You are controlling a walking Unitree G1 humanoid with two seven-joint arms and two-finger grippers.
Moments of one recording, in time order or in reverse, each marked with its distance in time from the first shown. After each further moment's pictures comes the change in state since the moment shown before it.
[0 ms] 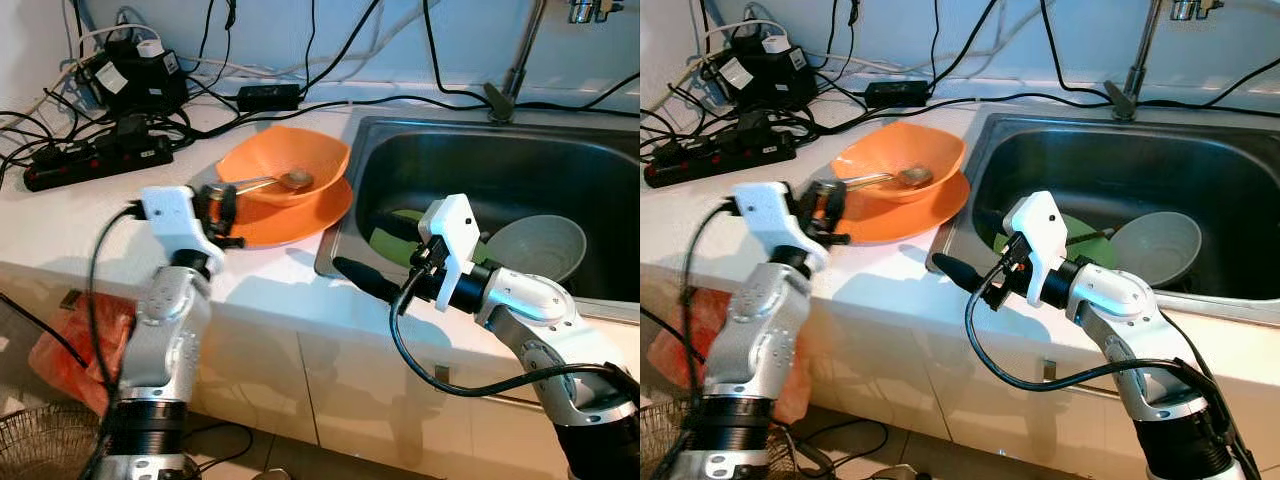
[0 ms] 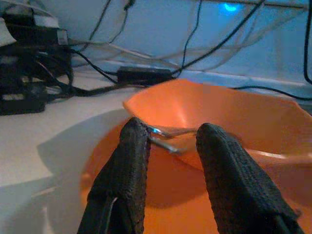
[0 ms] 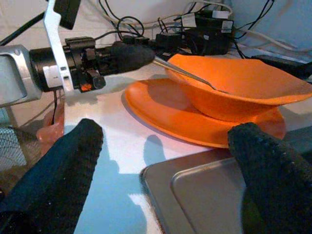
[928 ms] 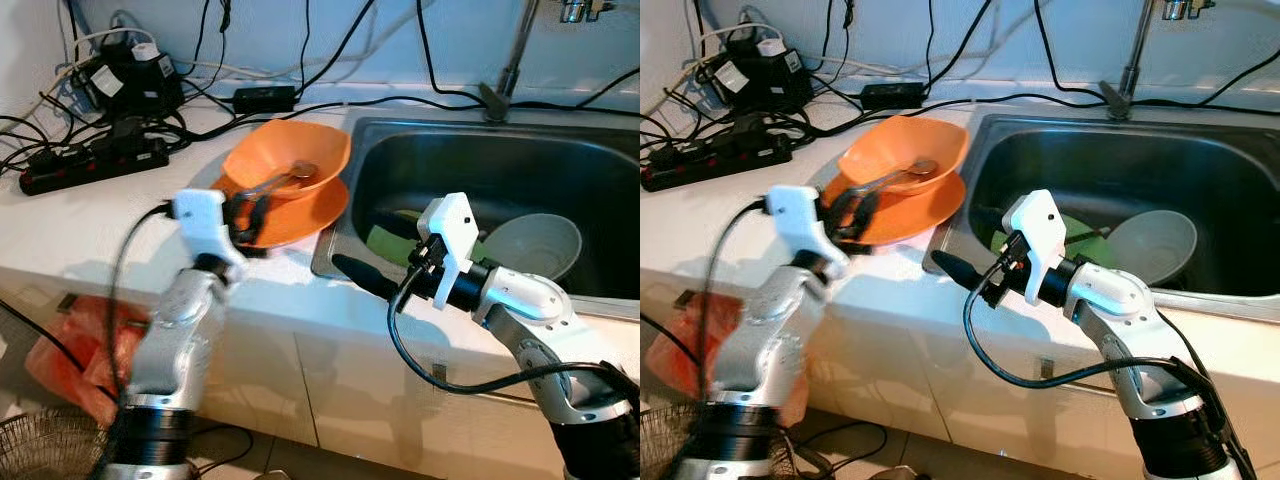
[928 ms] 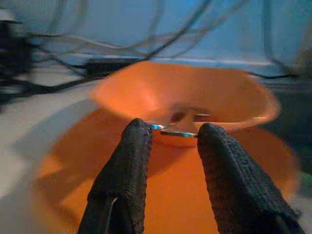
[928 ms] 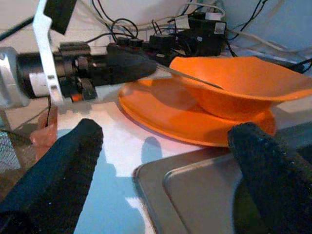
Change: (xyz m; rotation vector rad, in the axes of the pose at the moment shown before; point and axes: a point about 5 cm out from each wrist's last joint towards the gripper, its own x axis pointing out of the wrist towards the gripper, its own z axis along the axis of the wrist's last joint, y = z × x) left arm -0.005 -0.005 -0.001 0.054 0.047 -0.075; right arm 0.002 -0.002 -0.002 0.001 -0.004 -0.012
